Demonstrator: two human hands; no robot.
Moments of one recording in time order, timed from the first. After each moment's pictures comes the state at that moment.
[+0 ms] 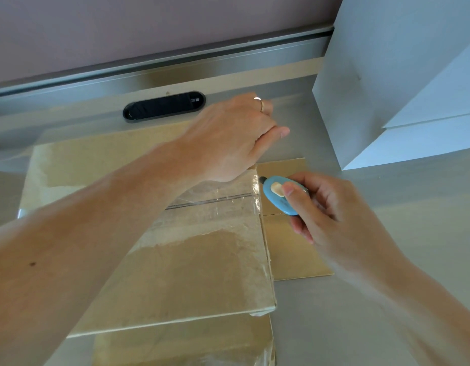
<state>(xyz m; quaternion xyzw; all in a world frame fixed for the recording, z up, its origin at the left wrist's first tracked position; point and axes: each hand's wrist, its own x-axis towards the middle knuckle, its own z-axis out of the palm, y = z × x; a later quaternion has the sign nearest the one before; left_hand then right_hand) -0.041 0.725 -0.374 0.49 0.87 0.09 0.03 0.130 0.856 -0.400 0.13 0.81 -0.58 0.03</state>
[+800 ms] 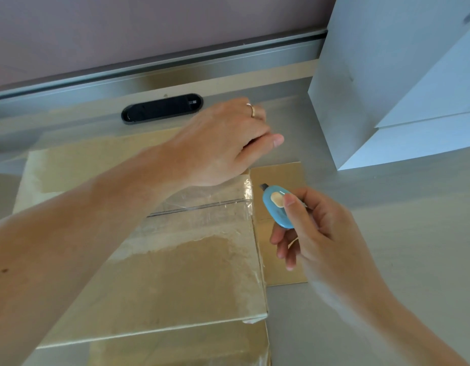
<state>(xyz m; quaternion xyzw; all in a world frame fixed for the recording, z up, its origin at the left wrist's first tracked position) -0.033 0.716 -0.370 0.53 0.84 0.14 0.04 0.152 0.829 -0.401 0.23 0.67 -0.71 -0.01</state>
